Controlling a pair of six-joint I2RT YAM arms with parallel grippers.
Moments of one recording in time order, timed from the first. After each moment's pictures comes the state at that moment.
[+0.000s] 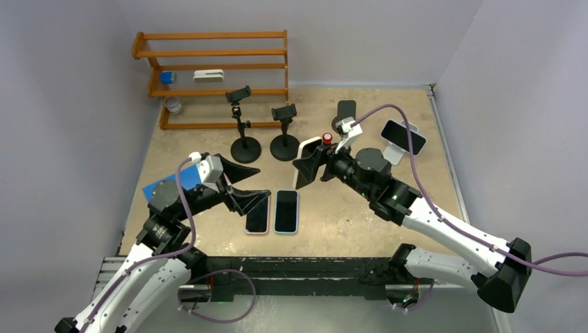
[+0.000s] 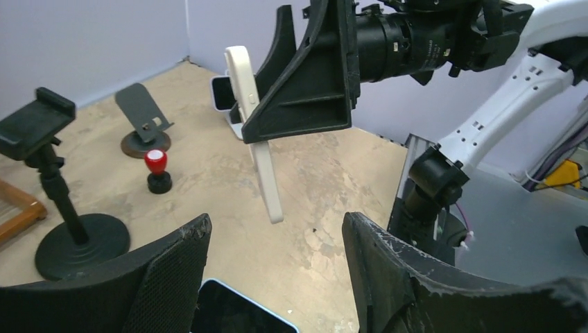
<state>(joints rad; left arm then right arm) -0.53 0.48 0.59 0.05 0.55 -0.26 0.85 0.99 0.86 -0.01 0.09 0.45</state>
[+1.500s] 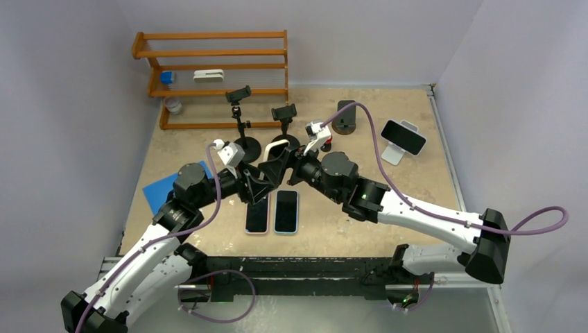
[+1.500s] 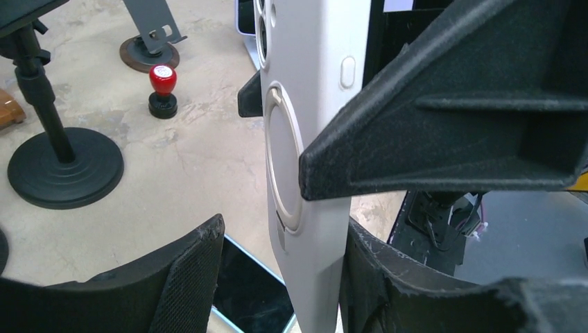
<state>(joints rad) -0.53 0.69 0.58 0.03 0.52 -0.29 1.08 1.22 0.99 0.14 0.22 0.61</state>
